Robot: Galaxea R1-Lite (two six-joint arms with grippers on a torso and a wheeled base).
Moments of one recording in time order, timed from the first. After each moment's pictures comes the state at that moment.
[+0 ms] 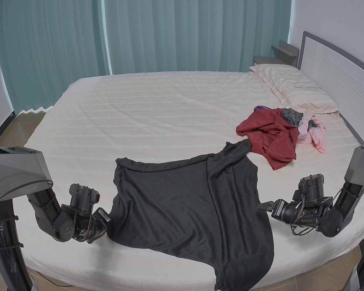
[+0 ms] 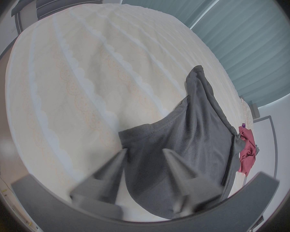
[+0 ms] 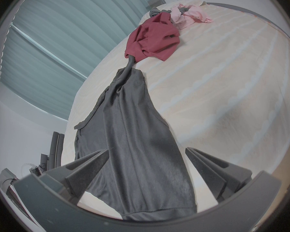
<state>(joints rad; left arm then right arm) -0.21 2.18 -0.53 -0.72 0.09 -1.03 0.25 2.11 -0.43 -0.96 0.09 0.70</state>
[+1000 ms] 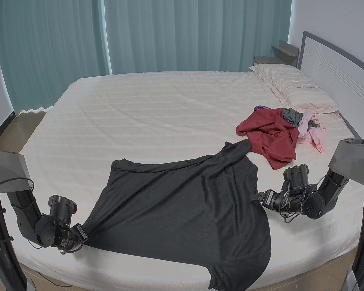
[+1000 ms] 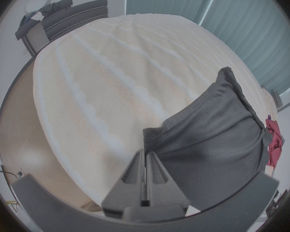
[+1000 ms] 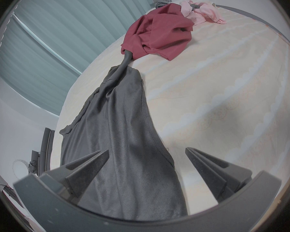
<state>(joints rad) -0.04 2.13 -0.35 -0.68 0.20 -0.78 0.22 2.27 -0.75 -0.75 0.08 0.65</state>
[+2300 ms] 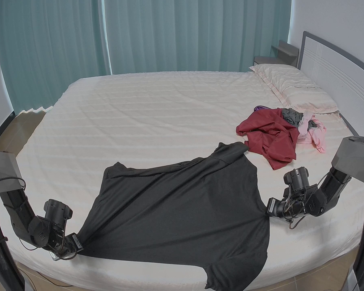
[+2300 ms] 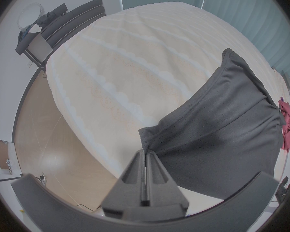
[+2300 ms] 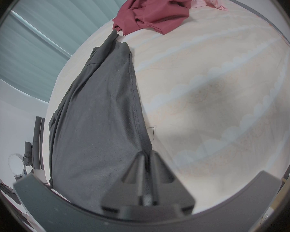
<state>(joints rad) -0.02 2.06 -0.32 -0.50 0.22 -0.68 0.20 2.25 -0.76 -0.54 0.08 0.60</state>
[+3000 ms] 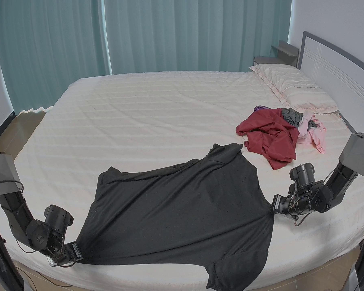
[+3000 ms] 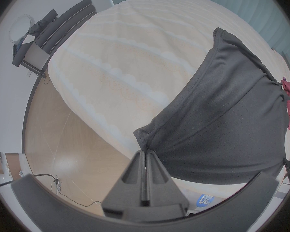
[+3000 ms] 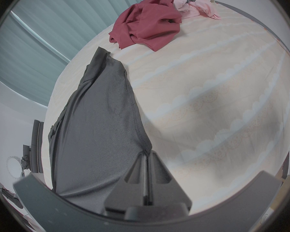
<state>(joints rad) -0.05 2.02 -0.28 -0.40 0.22 -0.63 0.17 2.20 -0.75 -0.51 0.08 0.56</state>
